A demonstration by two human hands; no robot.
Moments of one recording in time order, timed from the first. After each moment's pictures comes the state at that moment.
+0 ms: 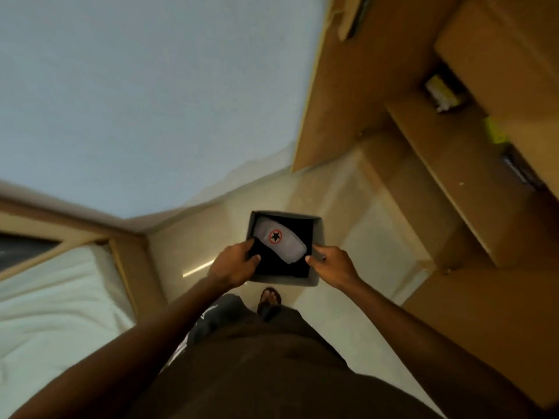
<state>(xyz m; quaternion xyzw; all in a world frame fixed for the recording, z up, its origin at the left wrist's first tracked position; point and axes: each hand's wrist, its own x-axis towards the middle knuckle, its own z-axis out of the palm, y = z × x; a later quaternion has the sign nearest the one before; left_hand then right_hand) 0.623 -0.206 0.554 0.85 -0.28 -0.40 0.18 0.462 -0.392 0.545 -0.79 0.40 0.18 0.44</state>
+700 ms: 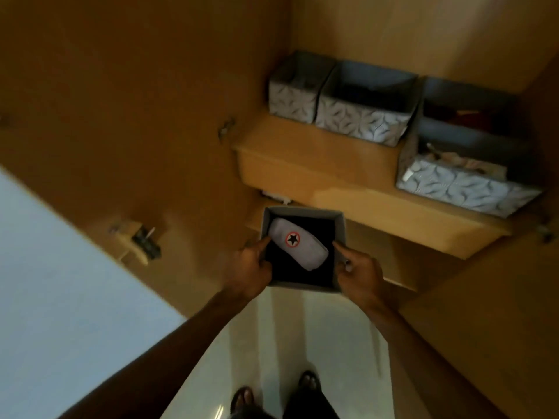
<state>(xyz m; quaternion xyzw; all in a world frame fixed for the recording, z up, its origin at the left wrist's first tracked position) 0.651 -0.674 0.675 0.69 -0.61 -0.28 0.27 0.412 -0.700 0.673 -0.67 0.65 -0.25 0.28</state>
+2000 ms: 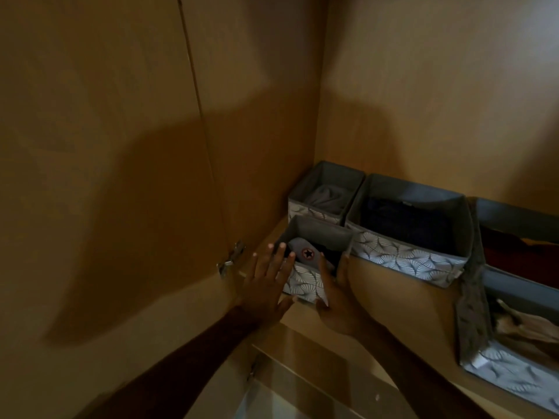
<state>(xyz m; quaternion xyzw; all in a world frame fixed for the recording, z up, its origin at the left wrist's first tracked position) 0.707 -1.001 0.685 0.64 -0.76 0.09 0.09 0.505 -1.022 0.720 -0.83 0.49 -0.15 0.24</state>
